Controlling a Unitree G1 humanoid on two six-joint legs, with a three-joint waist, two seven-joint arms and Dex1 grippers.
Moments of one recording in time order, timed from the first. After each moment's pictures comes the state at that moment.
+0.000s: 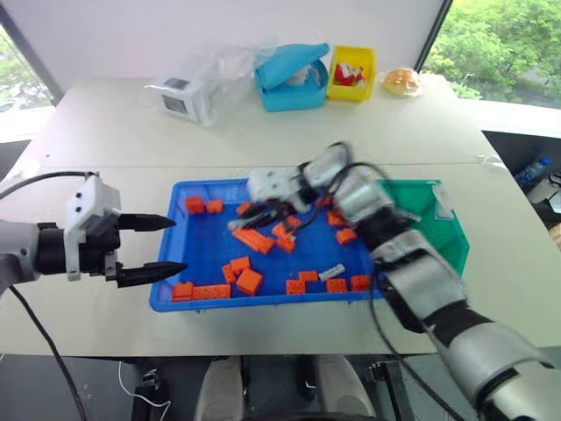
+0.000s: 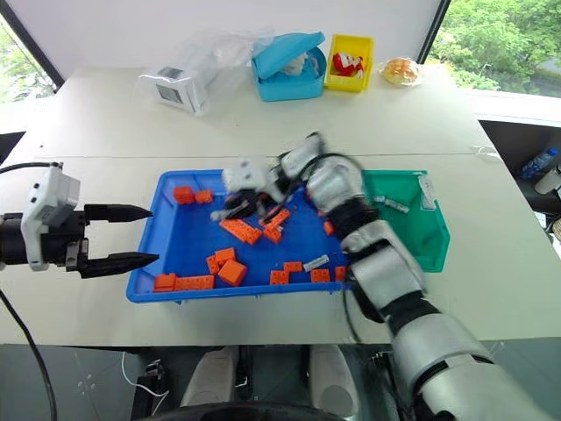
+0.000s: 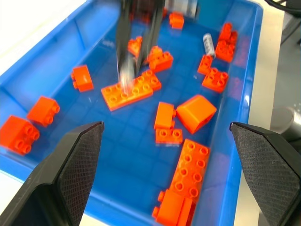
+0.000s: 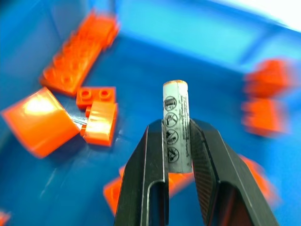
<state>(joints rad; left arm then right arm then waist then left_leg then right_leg) -0.06 1.09 0.40 -0.41 -0.74 0.72 -1.19 -1.05 -0.33 0.26 0.46 -0.05 0.17 1.47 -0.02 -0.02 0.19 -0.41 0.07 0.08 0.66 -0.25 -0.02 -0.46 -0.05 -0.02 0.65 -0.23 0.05</state>
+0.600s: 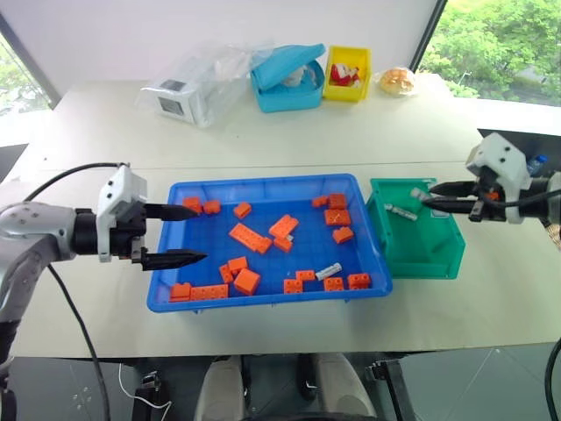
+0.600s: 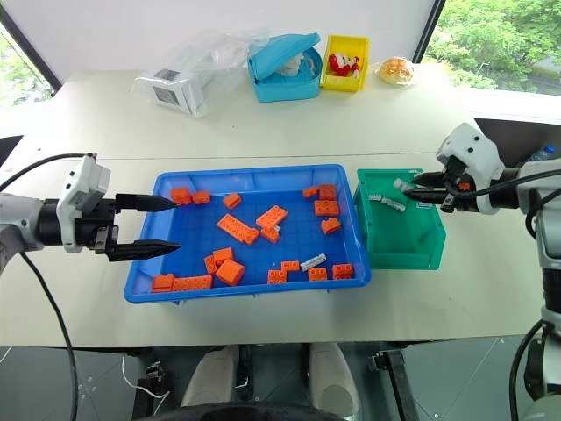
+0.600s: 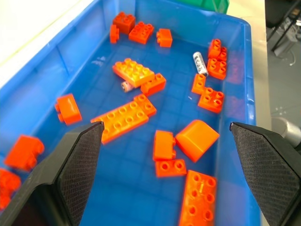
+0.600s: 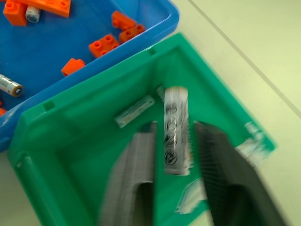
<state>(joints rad) -0.28 1.02 0.17 -0.25 -0.68 0.64 -1.24 -0.46 -1.00 -0.19 -0.05 0.14 0.68 1.25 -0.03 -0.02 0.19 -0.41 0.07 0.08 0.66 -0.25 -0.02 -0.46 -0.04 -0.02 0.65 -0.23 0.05</state>
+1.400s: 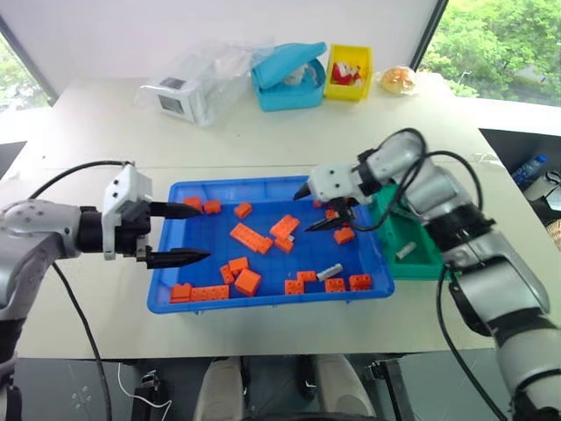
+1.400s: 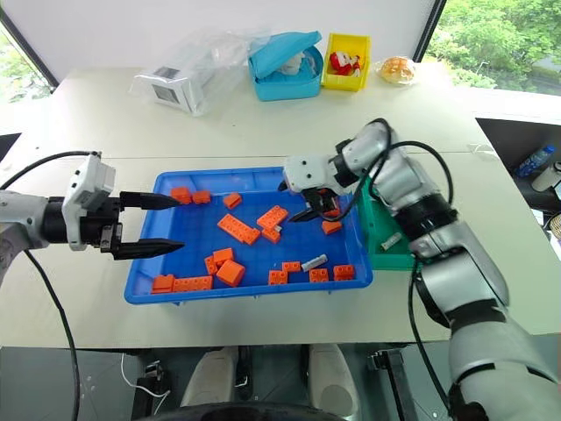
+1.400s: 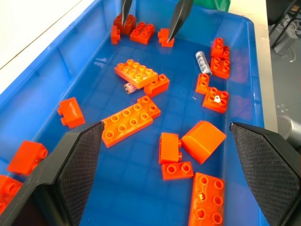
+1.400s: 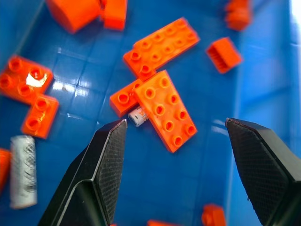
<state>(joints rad) -0.26 1.01 0.19 -0.30 -0.67 0.65 -1.21 -1.07 -0.53 0.48 0.58 -0.04 -0.14 1.47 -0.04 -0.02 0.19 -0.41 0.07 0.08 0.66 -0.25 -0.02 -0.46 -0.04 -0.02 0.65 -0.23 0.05</state>
